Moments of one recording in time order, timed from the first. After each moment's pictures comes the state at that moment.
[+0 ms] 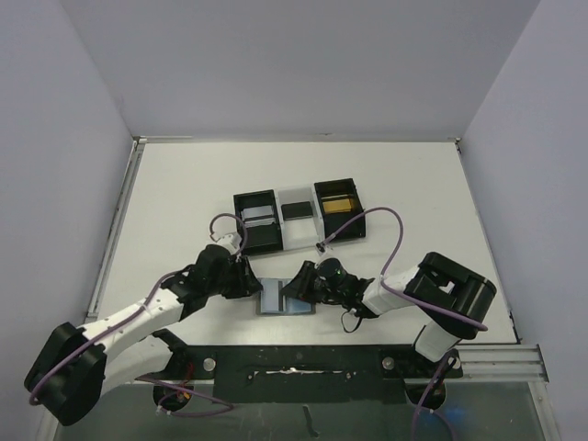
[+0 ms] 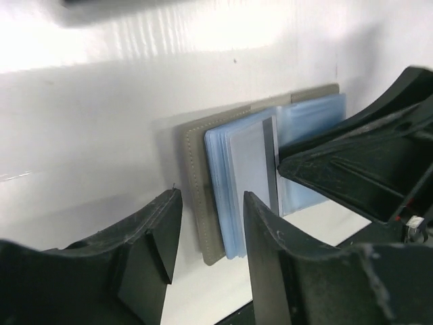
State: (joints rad) left arm -0.63 1.07 0.38 -0.10 0.15 -0.73; right arm 0.94 1.63 0.43 0.62 -0.08 1.13
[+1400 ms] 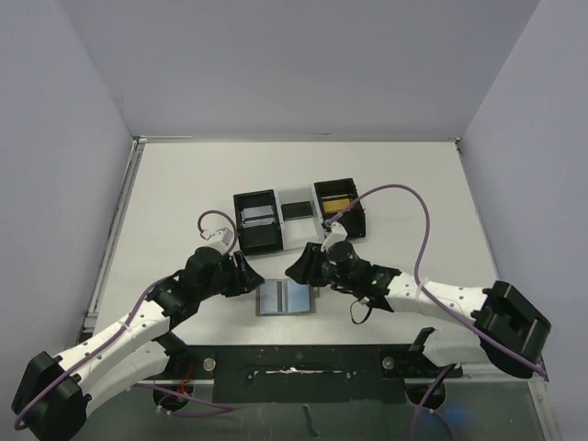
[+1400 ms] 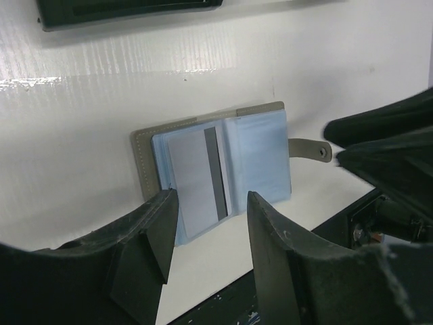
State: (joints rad) left arm -0.67 0.83 0.38 -0.18 0.07 -0.84; right arm 0.92 1.20 0.56 0.16 0.04 0.88
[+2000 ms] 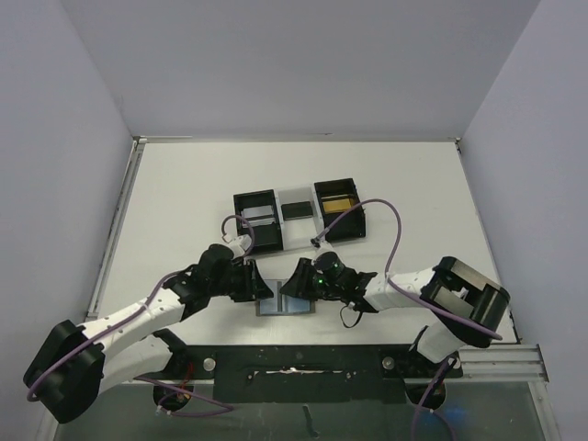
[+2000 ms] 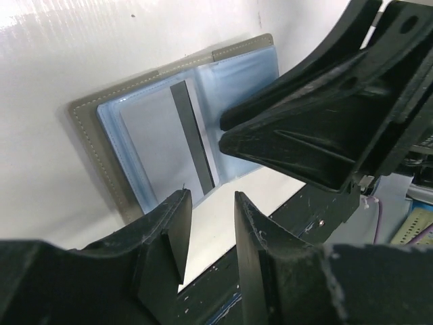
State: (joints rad) left arm -0.67 1.01 0.39 -0.10 0.30 -0.78; right arm 0.94 1.51 0.51 0.39 -0.10 1.00
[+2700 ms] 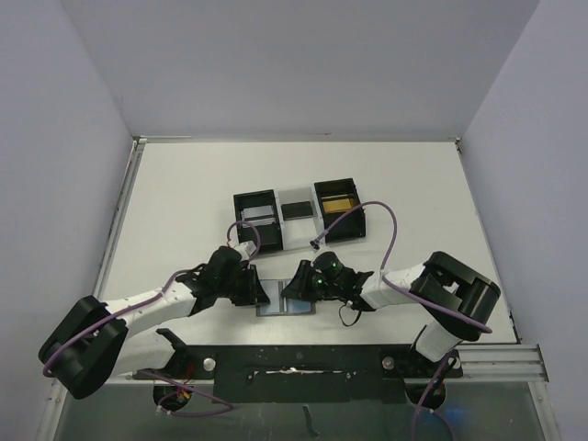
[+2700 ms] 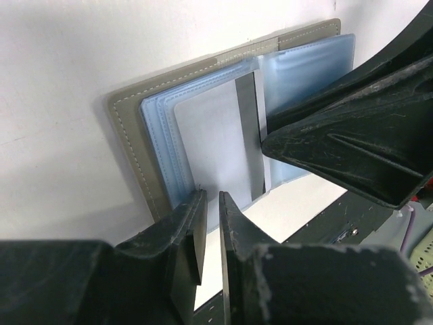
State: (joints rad) left arm -0.68 1.19 0.38 -0.05 0.28 -0.77; right arm 0.92 1.60 0.51 0.44 -0.16 1.05
